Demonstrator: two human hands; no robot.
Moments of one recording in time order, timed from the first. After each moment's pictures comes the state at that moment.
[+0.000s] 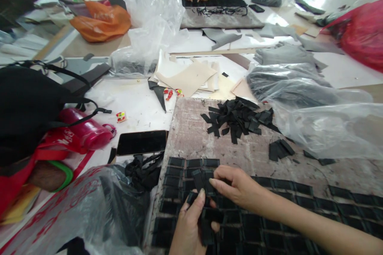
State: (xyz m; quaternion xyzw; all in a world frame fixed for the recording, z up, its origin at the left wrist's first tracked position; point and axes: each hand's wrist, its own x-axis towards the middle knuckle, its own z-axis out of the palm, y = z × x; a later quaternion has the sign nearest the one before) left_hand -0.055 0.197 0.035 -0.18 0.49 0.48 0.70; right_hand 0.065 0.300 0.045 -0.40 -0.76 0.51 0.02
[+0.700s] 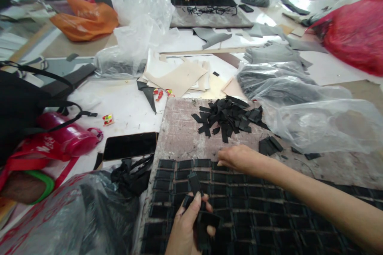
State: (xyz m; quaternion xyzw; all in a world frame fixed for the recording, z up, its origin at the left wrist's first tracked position) left_hand -0.047 0.194 0.027 -0.23 0.48 0.46 0.71; right_hand 0.100 0.366 0.034 -0.30 -0.91 0.22 -0.21
